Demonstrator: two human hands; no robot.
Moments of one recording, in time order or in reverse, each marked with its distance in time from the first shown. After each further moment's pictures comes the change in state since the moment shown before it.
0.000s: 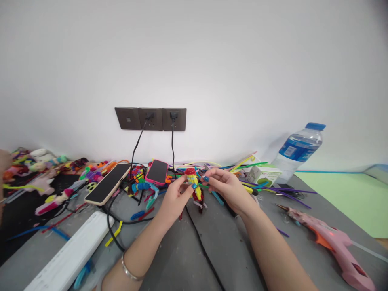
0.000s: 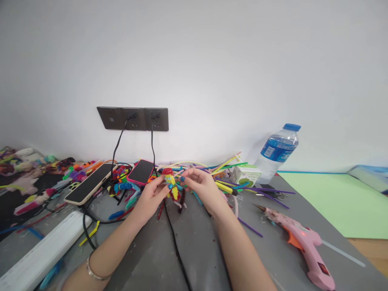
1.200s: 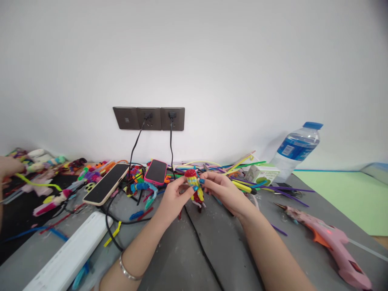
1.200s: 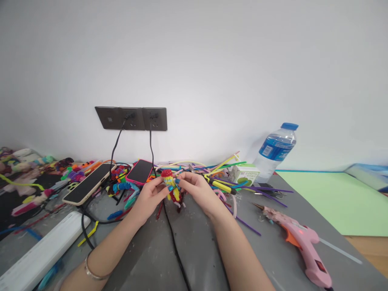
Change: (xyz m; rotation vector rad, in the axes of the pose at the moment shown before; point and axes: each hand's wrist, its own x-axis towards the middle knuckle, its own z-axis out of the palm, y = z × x) left_hand -0.003 0.004 0.001 -0.099 -0.040 -0.033; right_hand -0.004 -0.003 0.006 -0.143 -0.118 0.018
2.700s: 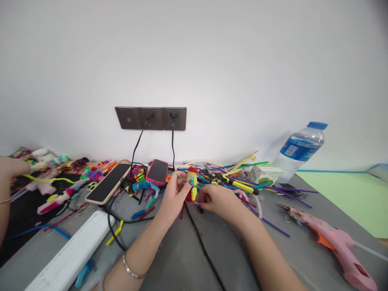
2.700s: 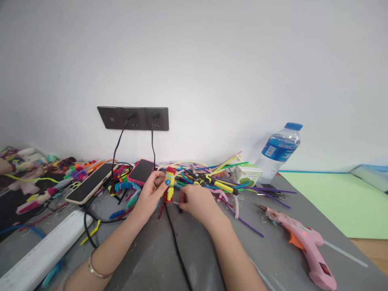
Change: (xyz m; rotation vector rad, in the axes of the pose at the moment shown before) left_hand 0.000 -0.004 0.002 -0.021 0.149 0.040; right_hand -0.008 0.007 0.007 -1.130 -0.126 0.021
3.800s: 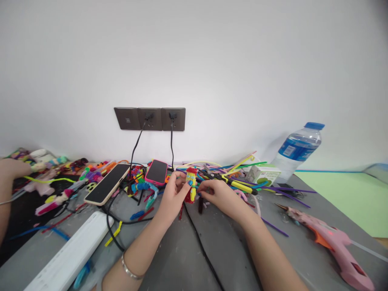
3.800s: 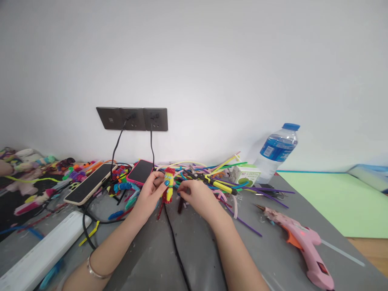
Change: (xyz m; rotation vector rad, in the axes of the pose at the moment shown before) left_hand 0.001 -0.004 -0.001 -0.057 -0.031 -0.011; right_hand 0.010 0.017 0.003 0.271 0.097 -0.036
